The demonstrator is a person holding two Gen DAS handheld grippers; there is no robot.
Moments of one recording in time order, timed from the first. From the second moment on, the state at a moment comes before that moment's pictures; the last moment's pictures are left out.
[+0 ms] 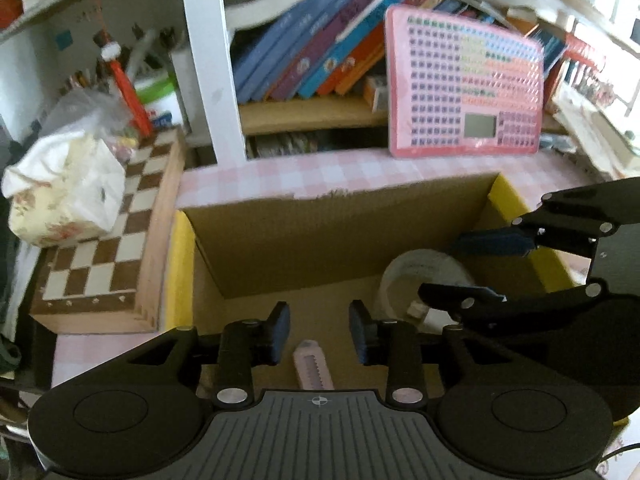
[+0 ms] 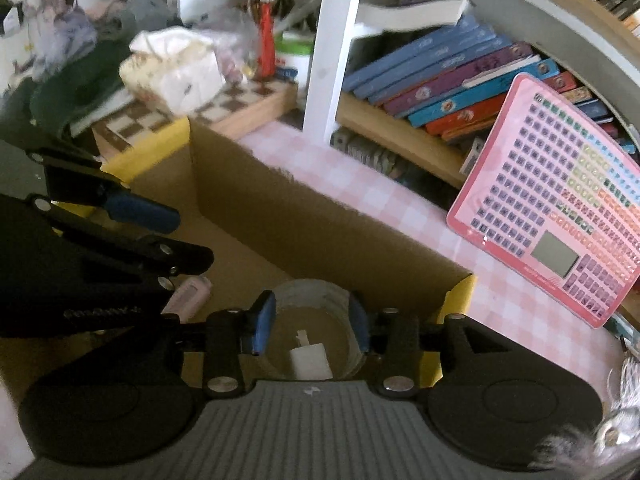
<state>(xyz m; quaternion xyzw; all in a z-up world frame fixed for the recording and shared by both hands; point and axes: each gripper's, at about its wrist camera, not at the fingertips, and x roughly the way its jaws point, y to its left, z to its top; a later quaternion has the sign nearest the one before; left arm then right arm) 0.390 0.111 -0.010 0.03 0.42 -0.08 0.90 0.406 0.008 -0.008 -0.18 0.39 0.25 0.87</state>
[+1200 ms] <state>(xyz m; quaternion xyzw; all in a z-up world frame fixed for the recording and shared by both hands) 0.159 0.127 0.041 0.03 0.30 -0.10 0.95 0.169 -0.043 0.040 -0.09 0.30 0.18 0.93</state>
